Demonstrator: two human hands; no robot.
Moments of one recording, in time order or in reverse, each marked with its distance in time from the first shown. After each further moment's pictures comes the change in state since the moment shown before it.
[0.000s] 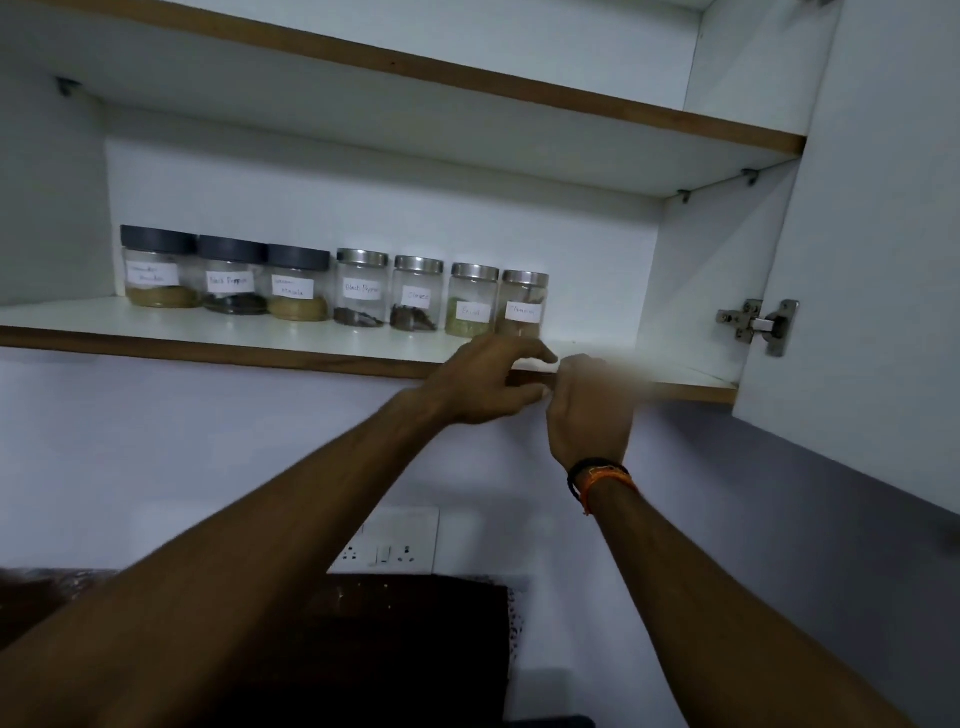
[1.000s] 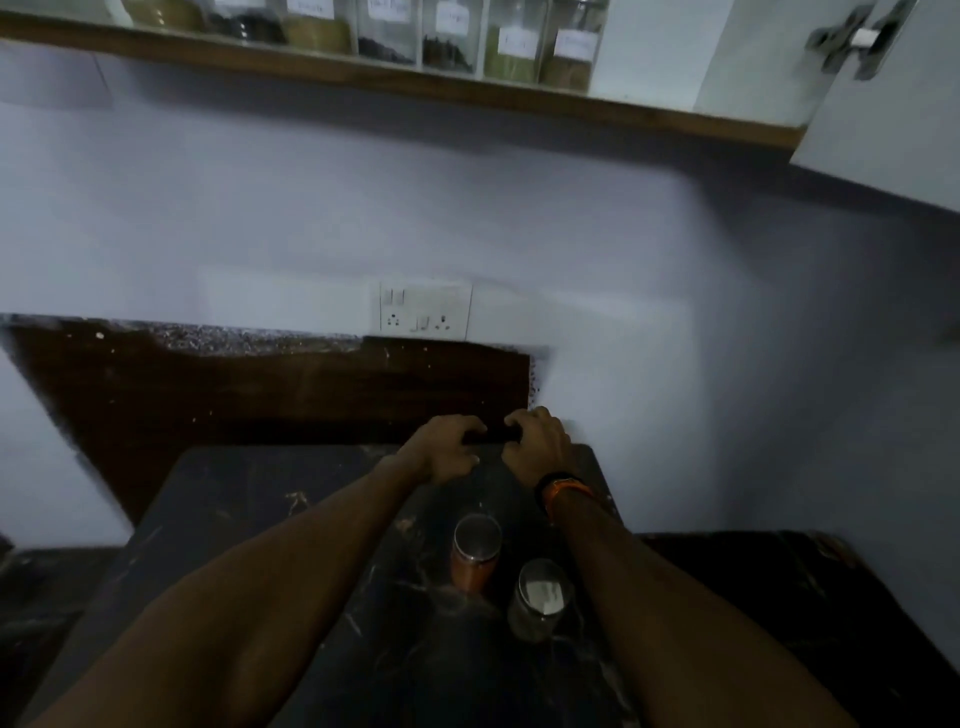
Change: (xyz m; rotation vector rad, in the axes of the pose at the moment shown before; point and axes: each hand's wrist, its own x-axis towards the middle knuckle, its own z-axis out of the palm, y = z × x) left_hand -0.319 0.003 0.171 -0.173 -0.596 -0.628; right_hand -0.325 -0.009 -0.029 0.133 -1.047 0.274
